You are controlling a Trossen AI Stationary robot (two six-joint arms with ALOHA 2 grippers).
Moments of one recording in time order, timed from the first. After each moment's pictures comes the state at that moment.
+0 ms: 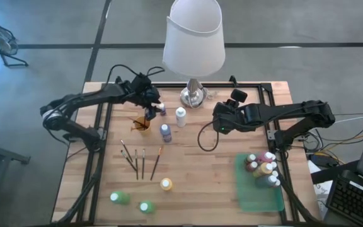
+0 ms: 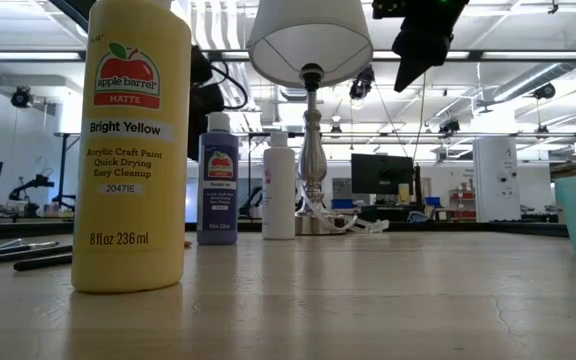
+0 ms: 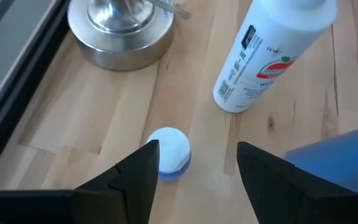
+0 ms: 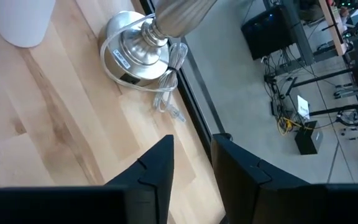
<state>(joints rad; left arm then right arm) 0.64 1.39 0.89 -0.35 0.30 0.29 0.06 1.45 1.32 -1.11 0.85 0.25</state>
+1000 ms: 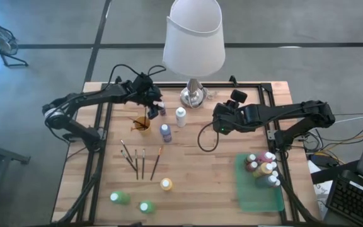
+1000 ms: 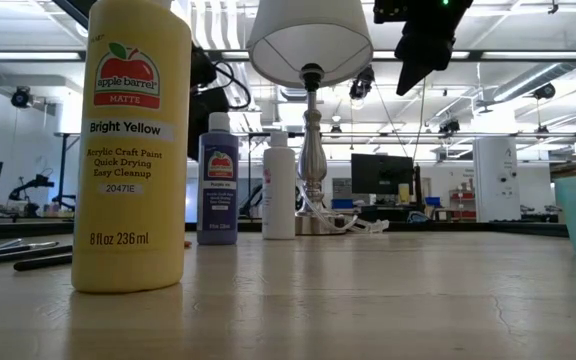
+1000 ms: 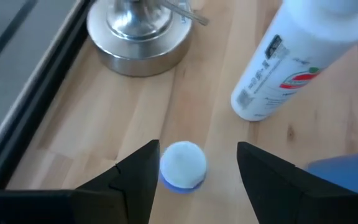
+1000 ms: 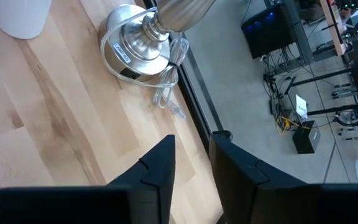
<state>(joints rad) 0.63 1.41 0.91 -0.31 0.24 0.29 0.06 1.45 1.30 -1.11 0.85 0.25</state>
